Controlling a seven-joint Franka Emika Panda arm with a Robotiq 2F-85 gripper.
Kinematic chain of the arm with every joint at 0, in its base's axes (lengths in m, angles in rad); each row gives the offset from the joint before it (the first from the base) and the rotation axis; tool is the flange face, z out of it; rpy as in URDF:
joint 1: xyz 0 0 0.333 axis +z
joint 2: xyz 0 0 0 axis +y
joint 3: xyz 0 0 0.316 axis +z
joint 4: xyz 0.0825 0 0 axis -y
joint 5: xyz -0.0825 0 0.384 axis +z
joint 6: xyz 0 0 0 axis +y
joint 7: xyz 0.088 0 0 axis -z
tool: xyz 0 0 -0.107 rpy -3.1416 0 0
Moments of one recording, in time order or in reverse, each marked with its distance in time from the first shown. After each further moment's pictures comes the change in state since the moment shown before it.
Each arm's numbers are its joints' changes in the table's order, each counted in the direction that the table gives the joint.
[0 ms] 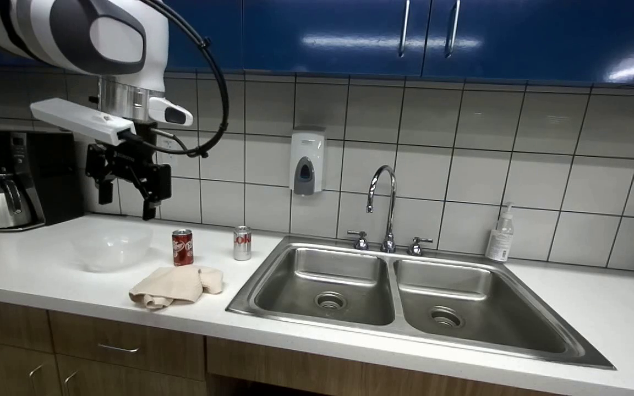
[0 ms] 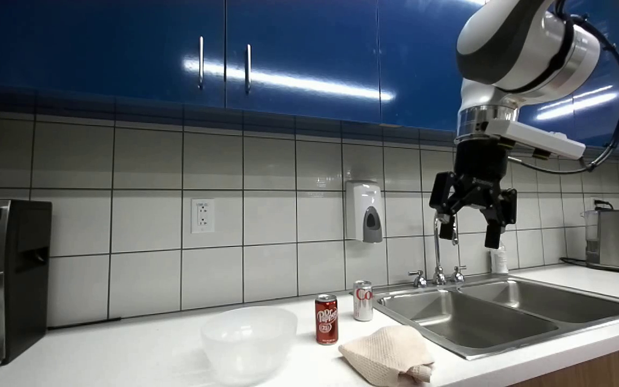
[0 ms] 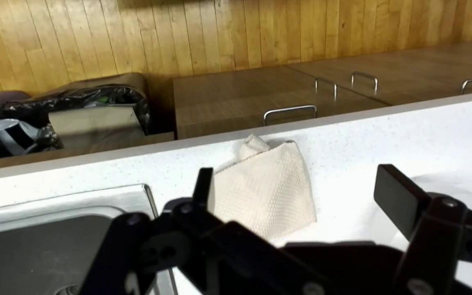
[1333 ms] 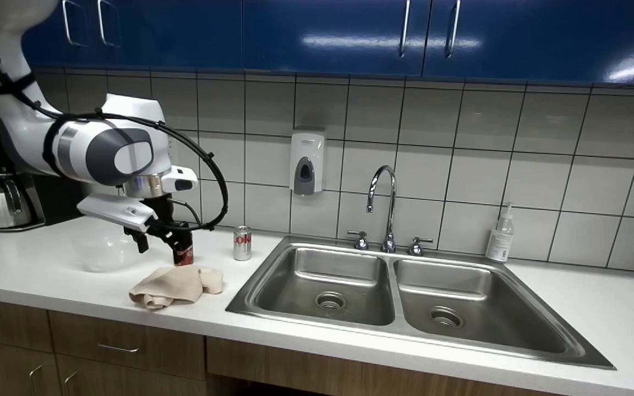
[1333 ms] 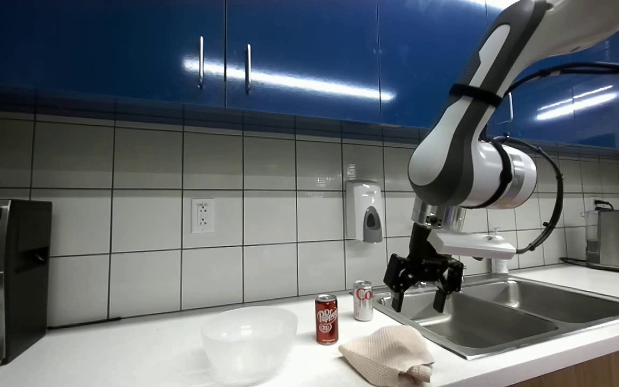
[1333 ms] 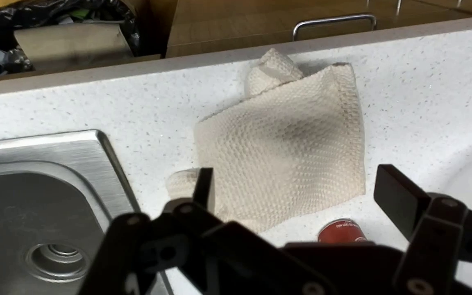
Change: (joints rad) arm 0.042 0.525 0.082 0.021 -0.010 -0.701 0.062
